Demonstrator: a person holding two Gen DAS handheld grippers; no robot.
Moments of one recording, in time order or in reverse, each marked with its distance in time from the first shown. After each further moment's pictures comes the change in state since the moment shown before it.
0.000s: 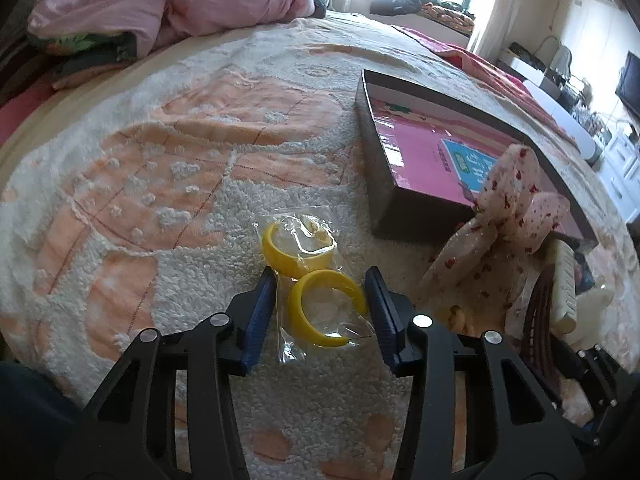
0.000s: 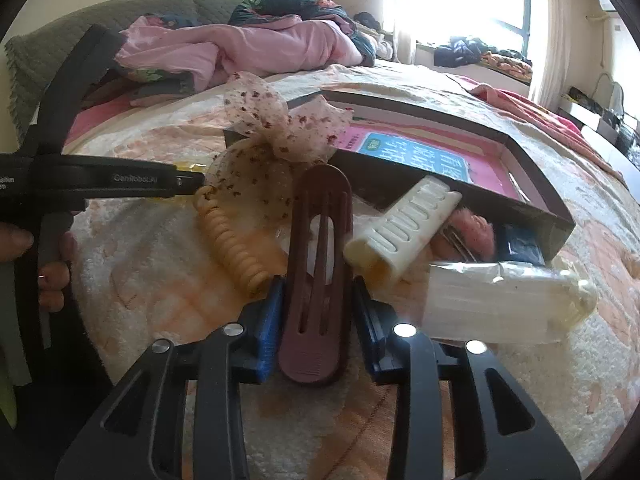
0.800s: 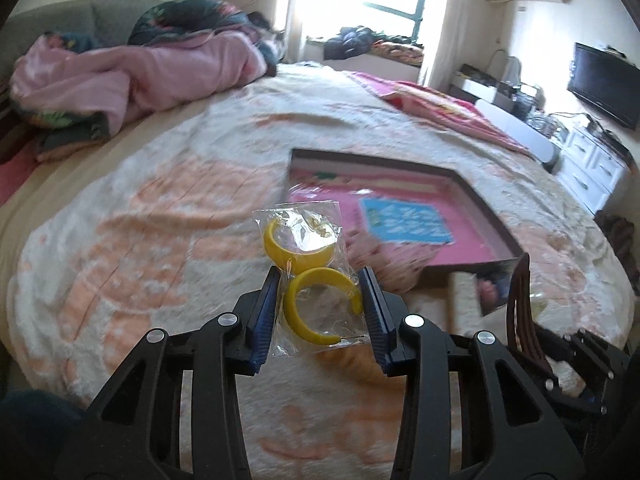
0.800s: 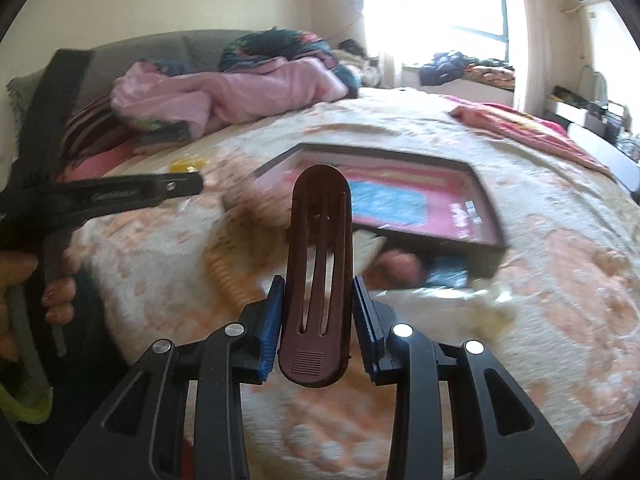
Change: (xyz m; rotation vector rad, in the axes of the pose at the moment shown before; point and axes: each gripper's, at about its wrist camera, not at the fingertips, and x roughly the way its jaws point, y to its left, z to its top) left arm -0.070 -0.052 0.018 0.123 -0.189 -0.099; right arm -0.069 -0.038 0.015 0.091 -0.118 -0.009
